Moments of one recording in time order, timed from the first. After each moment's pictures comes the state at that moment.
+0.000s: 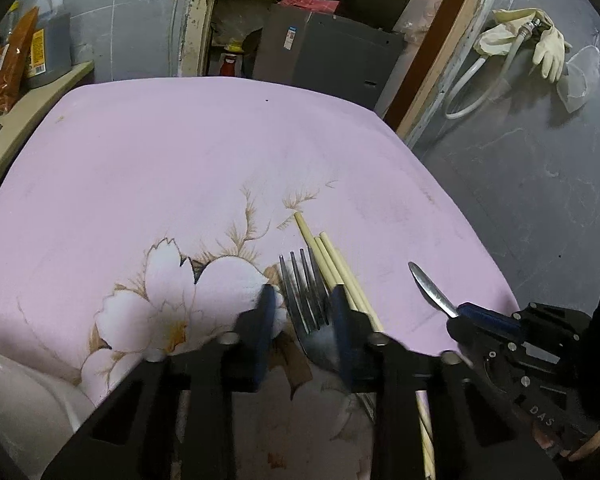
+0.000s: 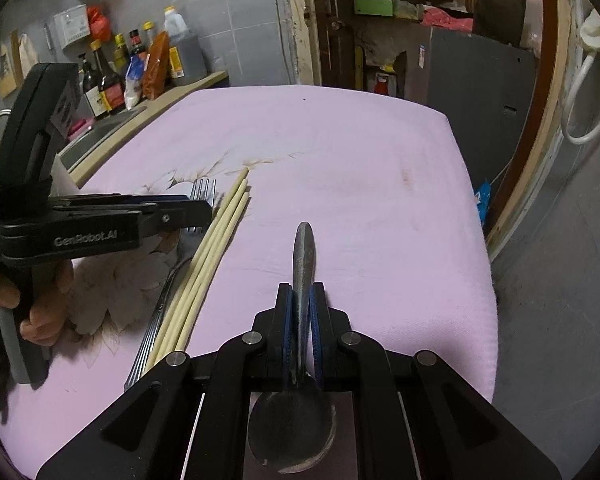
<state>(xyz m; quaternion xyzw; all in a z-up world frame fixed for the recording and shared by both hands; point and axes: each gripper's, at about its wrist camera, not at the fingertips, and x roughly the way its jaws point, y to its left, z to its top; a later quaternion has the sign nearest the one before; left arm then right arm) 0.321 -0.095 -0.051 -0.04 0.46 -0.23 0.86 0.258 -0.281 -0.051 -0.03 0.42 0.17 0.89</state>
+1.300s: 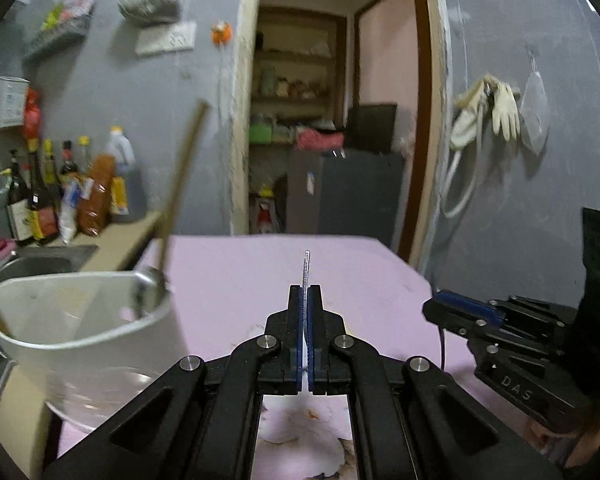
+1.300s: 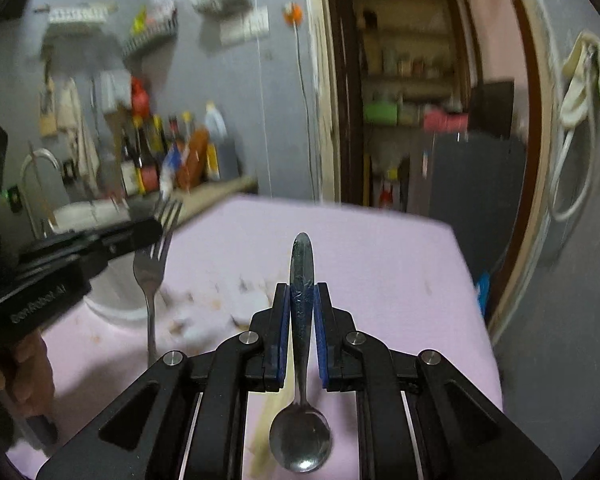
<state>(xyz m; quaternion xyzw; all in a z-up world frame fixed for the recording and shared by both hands) 0.180 -0.074 0.025 0.01 0.19 -0.15 0.97 0.192 -0.244 0.005 -0.01 0.20 0.18 0.96</state>
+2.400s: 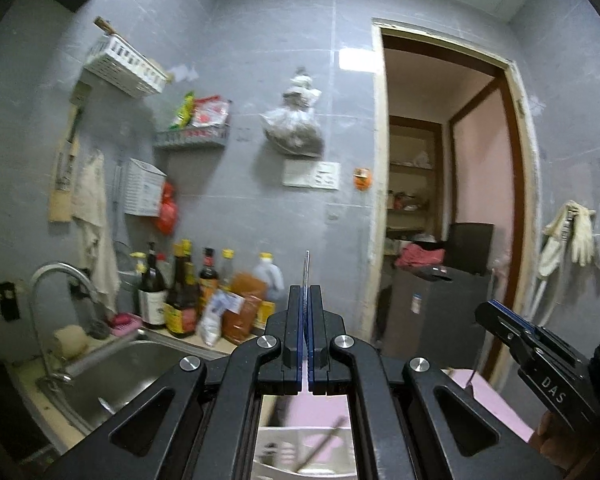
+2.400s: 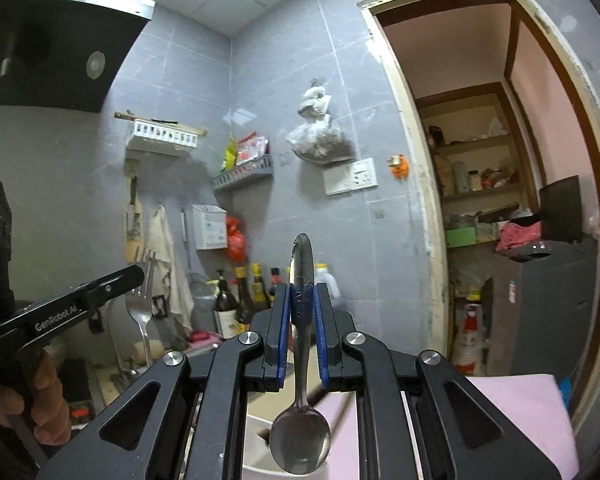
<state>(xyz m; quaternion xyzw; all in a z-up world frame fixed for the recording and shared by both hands) 0.112 0.102 0.175 -0.03 0.01 0.03 1.00 0.172 -0.114 0.141 0.06 -0.01 0.31 0.95</state>
